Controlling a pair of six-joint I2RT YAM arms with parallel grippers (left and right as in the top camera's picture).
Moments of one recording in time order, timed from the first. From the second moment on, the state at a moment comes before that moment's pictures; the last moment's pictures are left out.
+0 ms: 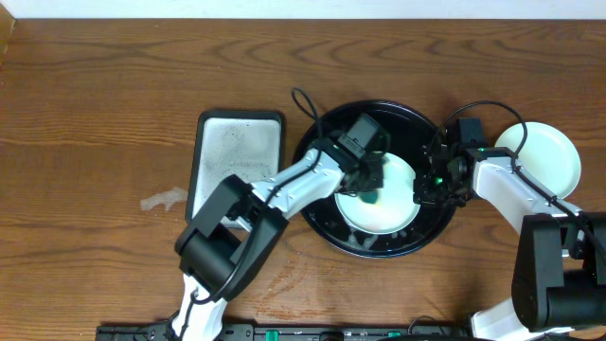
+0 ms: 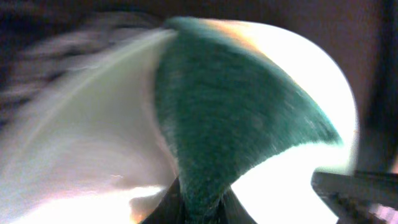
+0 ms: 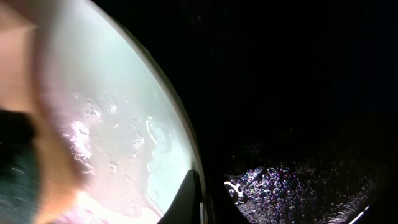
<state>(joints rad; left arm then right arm) -0.76 2.07 1.35 -0.39 0.25 -0.80 0.07 1.72 0.92 -0.65 -0.27 0.17</state>
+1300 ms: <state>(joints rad) -0.82 2.07 1.42 -0.58 -0.06 -0.79 0.08 1.73 0.91 -0.64 -0.31 0.17</state>
